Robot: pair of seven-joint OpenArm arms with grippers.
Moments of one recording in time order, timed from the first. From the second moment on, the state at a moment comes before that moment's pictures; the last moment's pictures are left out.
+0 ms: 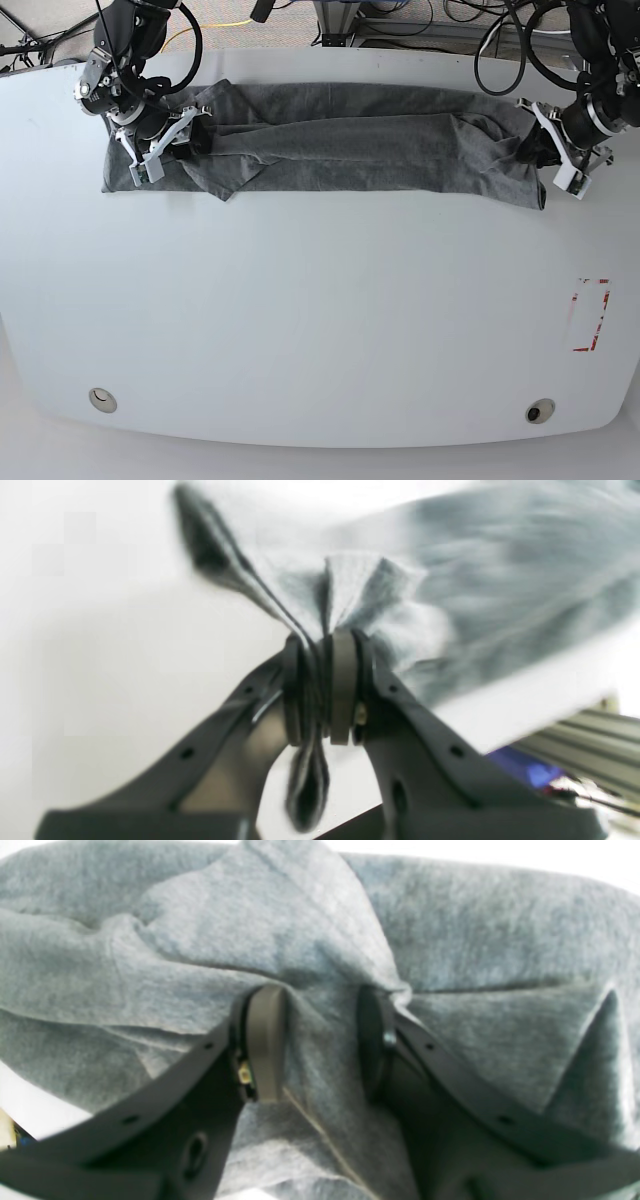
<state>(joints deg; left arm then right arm) 19.0 -19.6 -29.3 113.2 -45.3 -42.8 70.9 -13.7 3.7 30.7 94.4 27.6 41.7 -60.3</state>
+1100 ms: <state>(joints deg) 7.6 -6.1 10.8 112.3 -30.8 -42.8 71.7 -12.9 2.4 30.9 94.4 26.6 41.6 -60.2</state>
